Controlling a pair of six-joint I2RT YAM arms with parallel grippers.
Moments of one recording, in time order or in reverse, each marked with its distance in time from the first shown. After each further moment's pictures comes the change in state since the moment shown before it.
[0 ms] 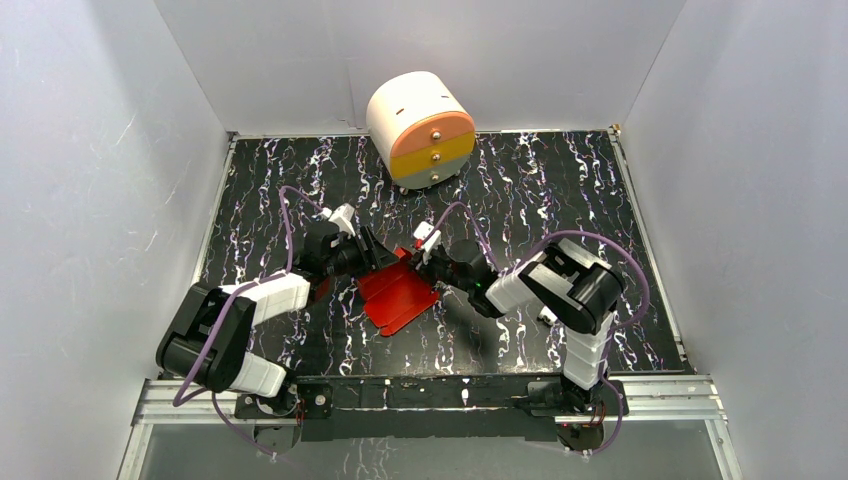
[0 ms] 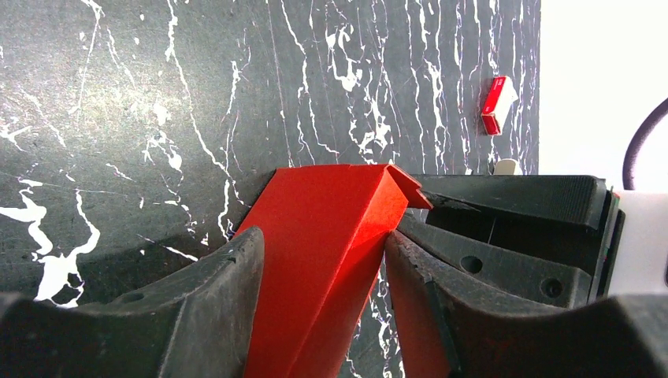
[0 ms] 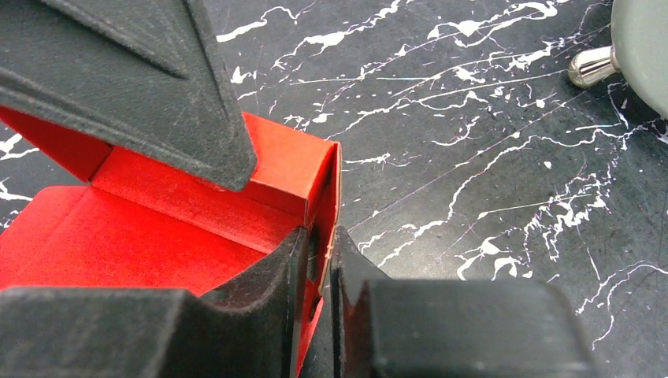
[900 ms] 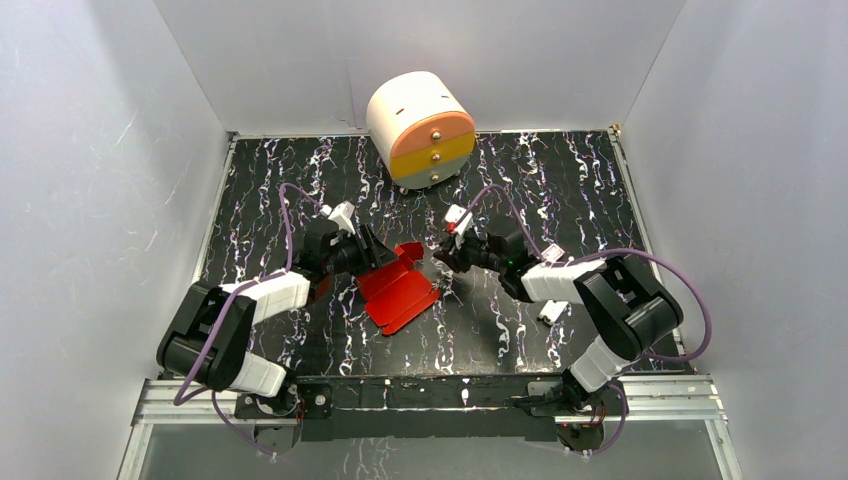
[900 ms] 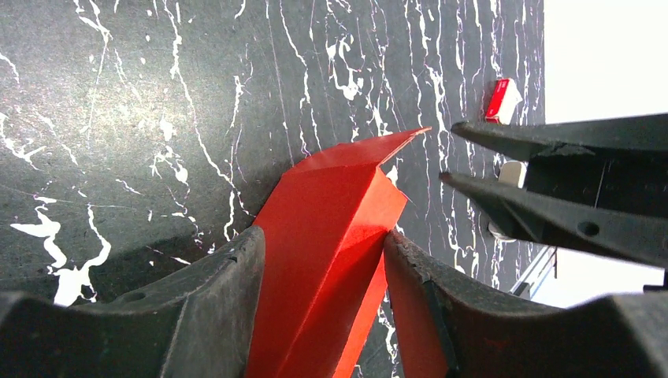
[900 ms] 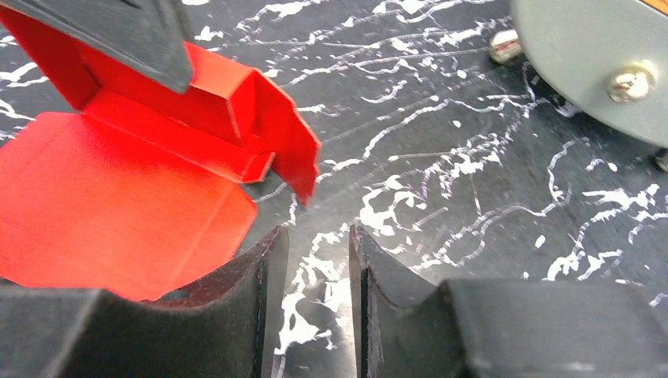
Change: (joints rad) left arm 0.000 0.005 0.011 0.006 -0.002 0.029; right arm -0.211 -0.282 -0.053 -0.298 -0.261 -0.125
